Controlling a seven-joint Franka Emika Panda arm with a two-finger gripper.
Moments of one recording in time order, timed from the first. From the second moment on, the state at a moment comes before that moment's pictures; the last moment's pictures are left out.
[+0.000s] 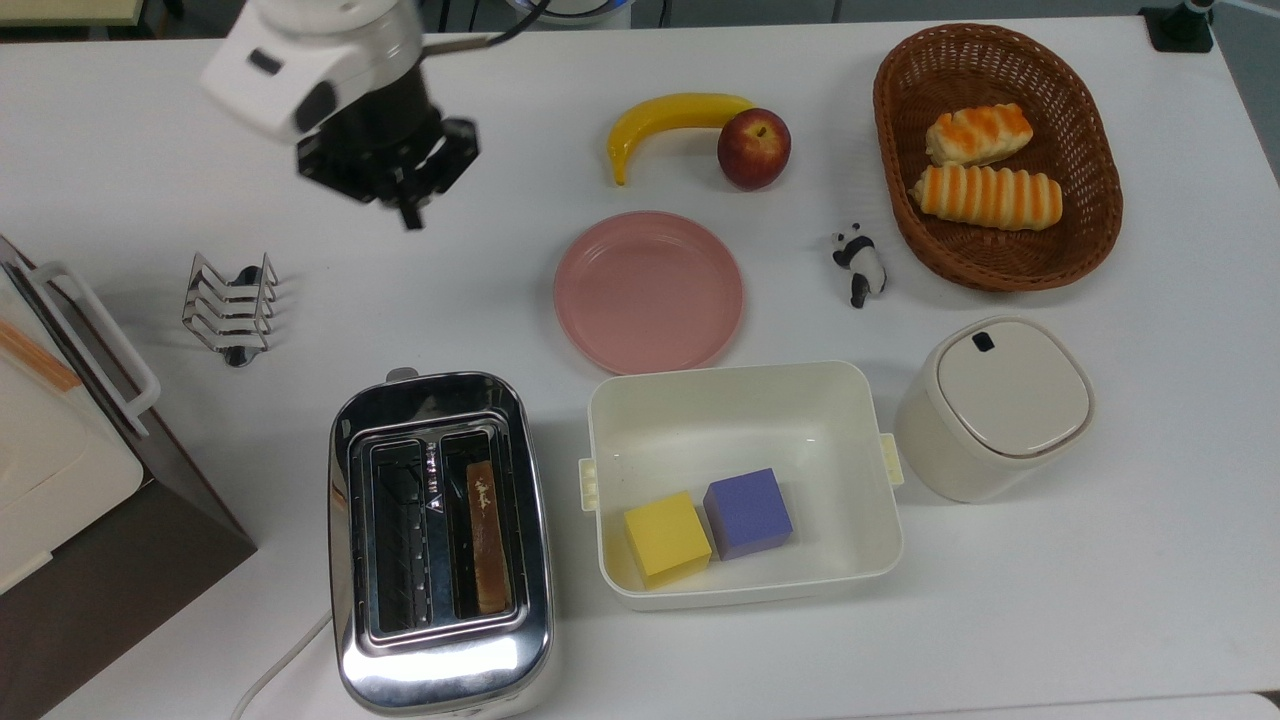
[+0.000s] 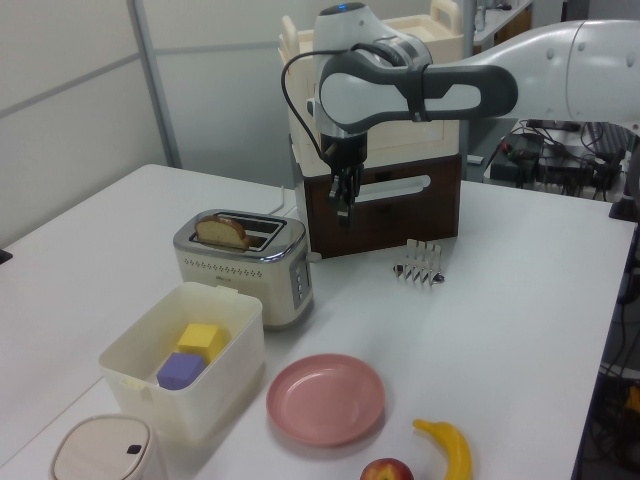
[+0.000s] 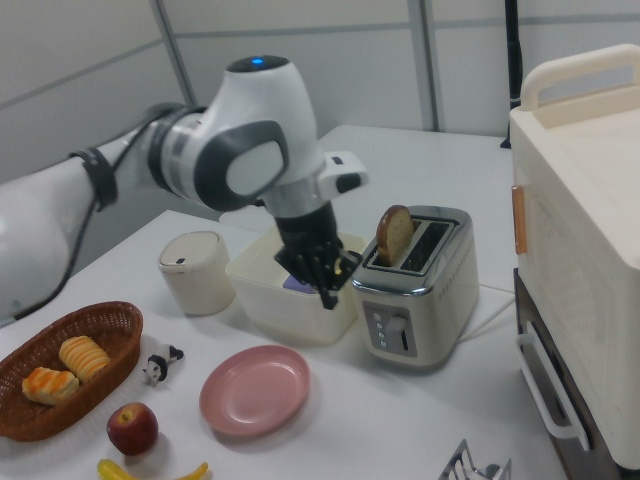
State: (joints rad) arm -0.18 0.31 0.08 -1.37 -0.04 1.73 -0.29
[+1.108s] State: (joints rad) arm -0.12 -0.02 0.08 -1.53 -0.04 1.46 -0.25
